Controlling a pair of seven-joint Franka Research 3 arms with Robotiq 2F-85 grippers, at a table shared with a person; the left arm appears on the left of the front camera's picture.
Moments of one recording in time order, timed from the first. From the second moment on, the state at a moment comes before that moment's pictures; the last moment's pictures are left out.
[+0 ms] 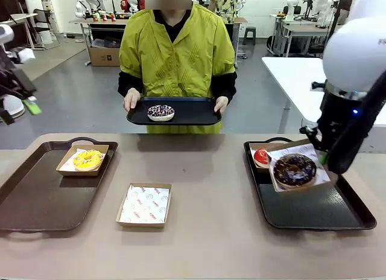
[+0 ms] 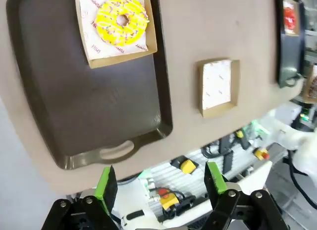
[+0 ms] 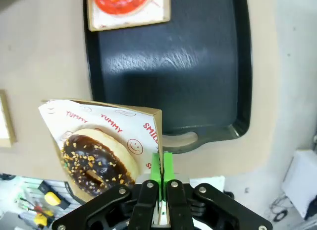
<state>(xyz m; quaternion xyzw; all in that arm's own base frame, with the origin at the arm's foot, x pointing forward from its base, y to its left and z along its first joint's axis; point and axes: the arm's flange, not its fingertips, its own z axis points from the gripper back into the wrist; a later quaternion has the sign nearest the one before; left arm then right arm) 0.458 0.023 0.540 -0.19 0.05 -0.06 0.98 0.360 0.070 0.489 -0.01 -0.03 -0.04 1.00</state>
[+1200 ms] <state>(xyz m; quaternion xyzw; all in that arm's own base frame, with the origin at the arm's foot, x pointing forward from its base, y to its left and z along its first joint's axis) 0.448 -0.105 0.444 -0.07 -0.01 -0.04 1.00 0.385 0.026 0.445 0.03 -0.01 -0.06 1.00</state>
